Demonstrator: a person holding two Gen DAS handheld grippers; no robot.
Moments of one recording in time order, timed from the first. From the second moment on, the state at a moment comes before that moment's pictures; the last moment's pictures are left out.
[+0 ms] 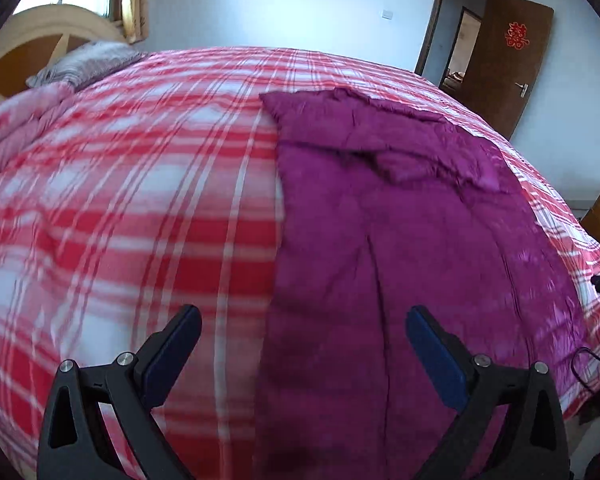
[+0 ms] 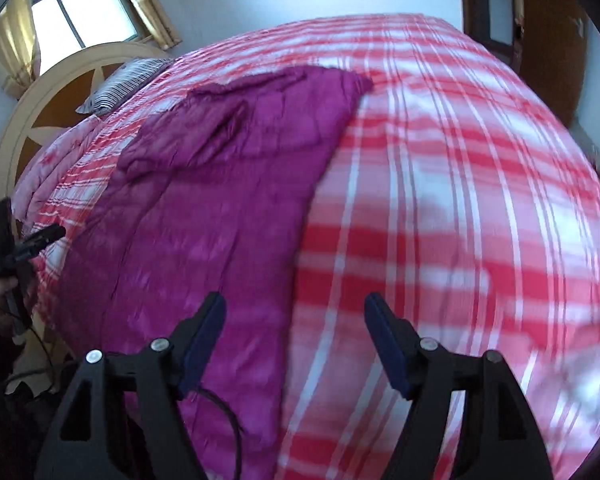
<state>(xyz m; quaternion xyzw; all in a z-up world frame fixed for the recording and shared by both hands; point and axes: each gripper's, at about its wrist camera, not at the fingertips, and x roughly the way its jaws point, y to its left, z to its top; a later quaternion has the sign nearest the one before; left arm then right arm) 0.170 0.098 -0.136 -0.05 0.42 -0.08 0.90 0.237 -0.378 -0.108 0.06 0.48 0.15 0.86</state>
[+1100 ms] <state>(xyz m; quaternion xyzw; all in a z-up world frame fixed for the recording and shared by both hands) 0.045 0.105 0.018 -0.02 0.25 -0.31 0.92 0.071 -0.373 0.038 0.18 0.26 0.25 0.92</state>
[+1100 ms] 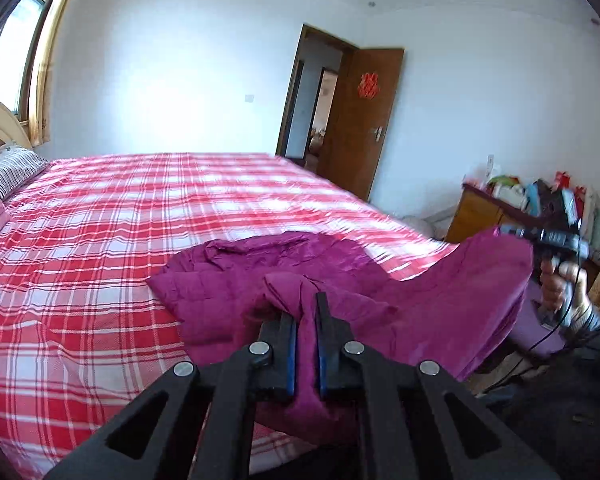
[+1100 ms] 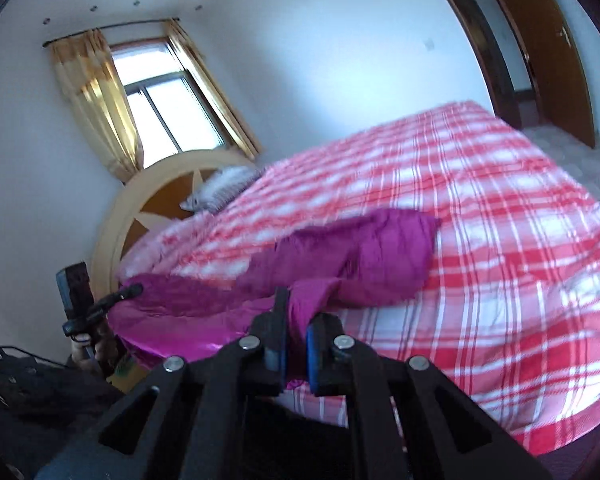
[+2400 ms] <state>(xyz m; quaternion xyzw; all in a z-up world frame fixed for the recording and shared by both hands) 0.324 -0.013 -0.126 0.06 0.34 0.02 0.94 0.350 -0.246 -0.079 0.06 0.30 0.15 0.94</state>
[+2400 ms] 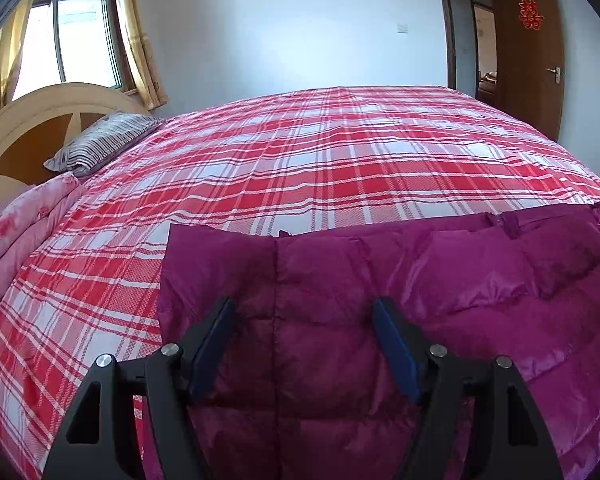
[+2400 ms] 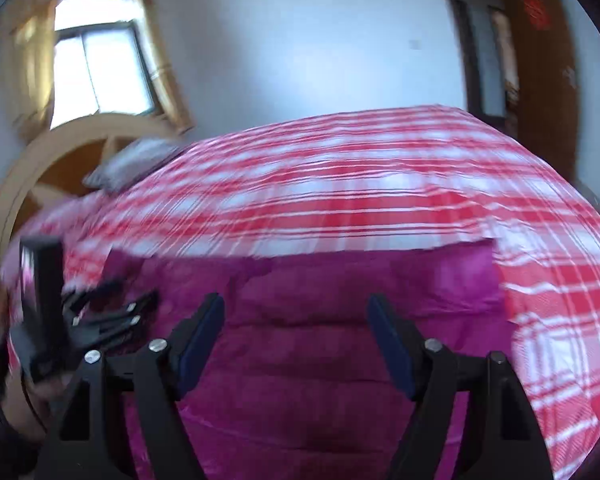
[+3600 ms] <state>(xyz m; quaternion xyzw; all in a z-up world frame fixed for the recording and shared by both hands) 0.326 -0.048 -0.144 0.09 0.36 0.01 0.93 0.405 -0.237 -0.146 0.05 0.41 0.08 0.91</state>
